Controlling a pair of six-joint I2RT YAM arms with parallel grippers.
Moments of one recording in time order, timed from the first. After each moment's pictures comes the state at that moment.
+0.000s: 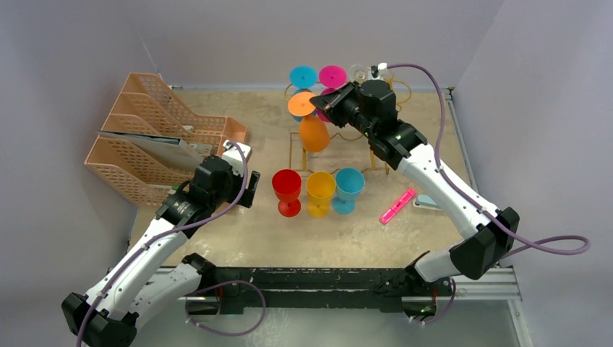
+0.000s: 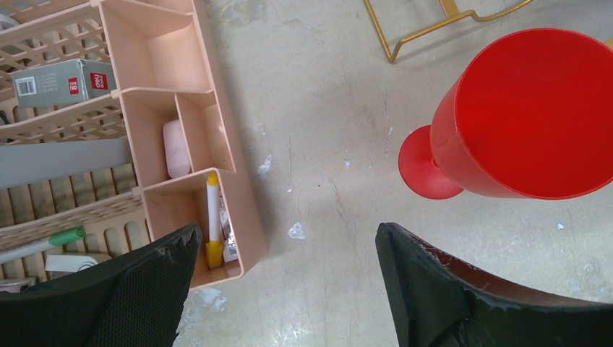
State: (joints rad) left arm -0.52 0.82 0.79 -0.61 -0.19 -0.04; right arm 0.61 1.44 1.48 -0.26 0.05 1.19
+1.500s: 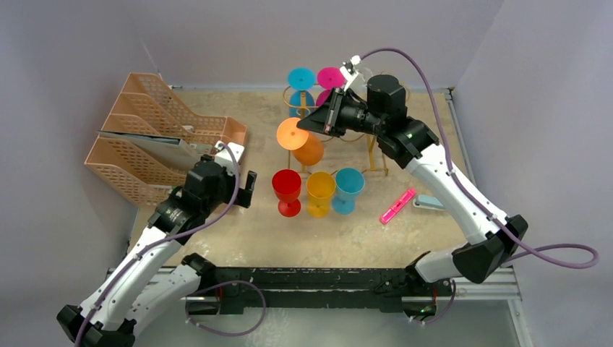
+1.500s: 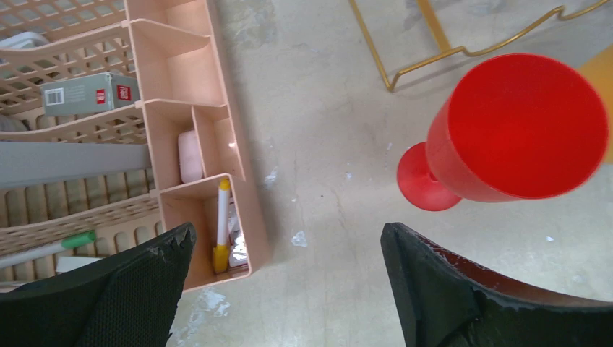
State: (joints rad) left arm -0.52 0.76 0.79 -0.61 -0.21 -0.05; right arm 0.60 1.42 1.56 -0.38 -0.45 0.89
